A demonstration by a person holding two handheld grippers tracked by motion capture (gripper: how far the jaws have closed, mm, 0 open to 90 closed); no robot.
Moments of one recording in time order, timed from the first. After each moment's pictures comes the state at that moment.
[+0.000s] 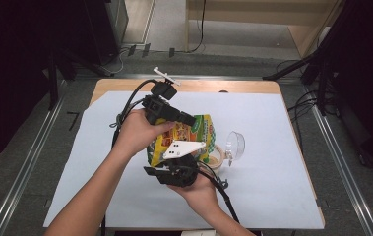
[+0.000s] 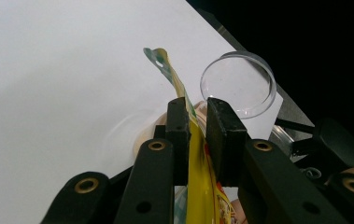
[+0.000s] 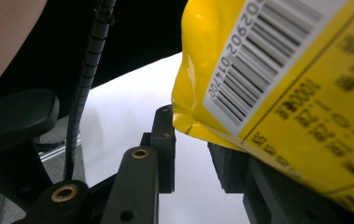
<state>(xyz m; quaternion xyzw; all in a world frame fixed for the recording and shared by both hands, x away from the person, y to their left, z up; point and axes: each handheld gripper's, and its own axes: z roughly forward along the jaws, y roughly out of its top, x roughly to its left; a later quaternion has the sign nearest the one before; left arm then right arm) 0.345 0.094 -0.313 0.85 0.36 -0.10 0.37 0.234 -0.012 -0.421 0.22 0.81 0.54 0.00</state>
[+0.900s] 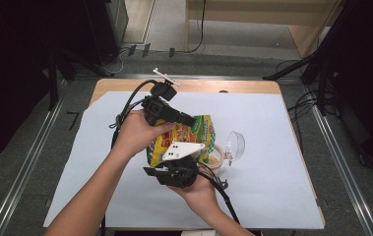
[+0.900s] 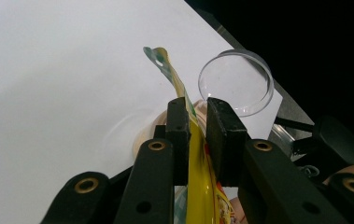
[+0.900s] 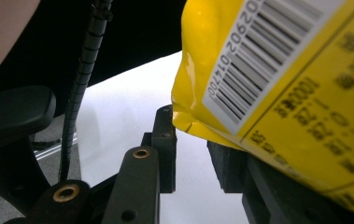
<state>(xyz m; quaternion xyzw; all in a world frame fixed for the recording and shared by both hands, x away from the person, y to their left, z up) 0.342 0.095 -0.312 0.85 0.36 -0.09 0.37 0.232 -0.011 -0.423 0.22 0.82 0.54 0.01</state>
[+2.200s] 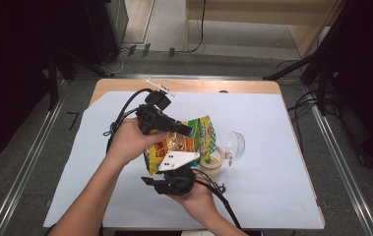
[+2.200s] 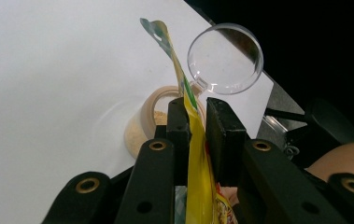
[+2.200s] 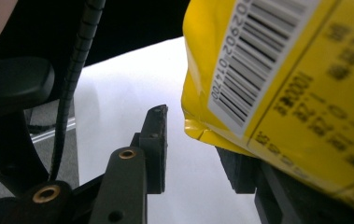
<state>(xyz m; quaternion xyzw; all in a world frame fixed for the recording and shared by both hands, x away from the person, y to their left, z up) 0.325 0.111 -0.325 0.86 0.33 -0.11 0.38 0.221 -0.004 -0.443 0.19 0.83 0.52 0.02</state>
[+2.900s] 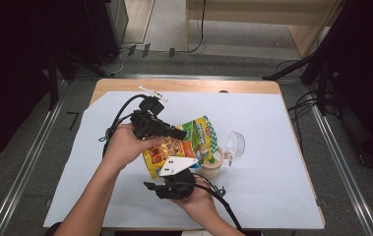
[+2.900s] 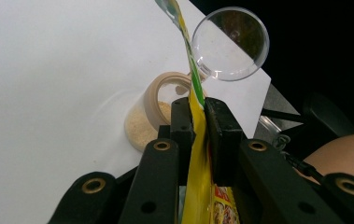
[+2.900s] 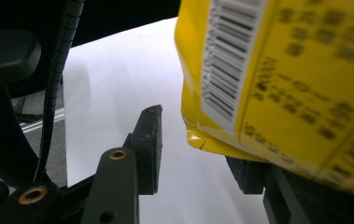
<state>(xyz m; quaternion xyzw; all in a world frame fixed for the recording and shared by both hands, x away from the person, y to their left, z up) 0.323 0.124 -0.341 0.85 0.33 -0.12 0.39 0.220 -0.006 -0.463 0.19 0.84 0.51 0.03</state>
